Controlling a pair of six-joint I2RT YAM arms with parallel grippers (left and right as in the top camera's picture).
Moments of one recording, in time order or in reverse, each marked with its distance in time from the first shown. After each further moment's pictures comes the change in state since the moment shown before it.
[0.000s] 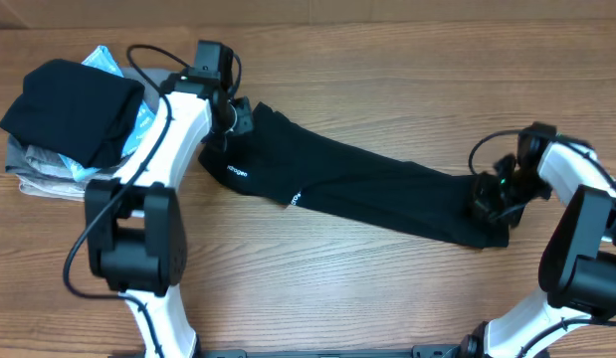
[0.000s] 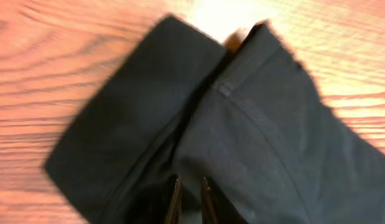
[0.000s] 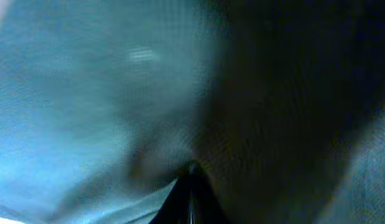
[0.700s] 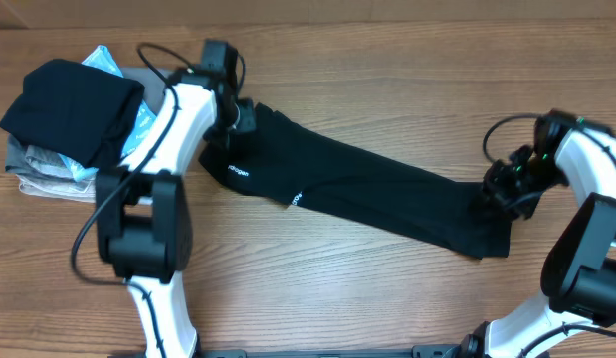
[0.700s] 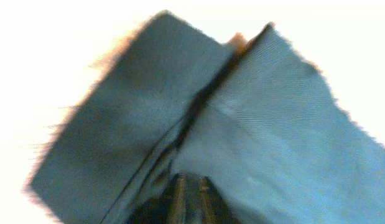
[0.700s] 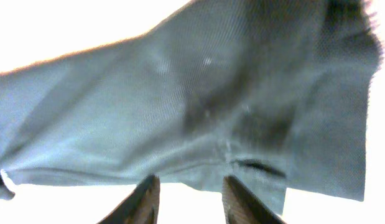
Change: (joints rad) left arm 0.000 0.055 0.108 -0.082 -0.002 0.012; right arm -0.028 -0.025 0.190 -0.240 -0.022 0.021
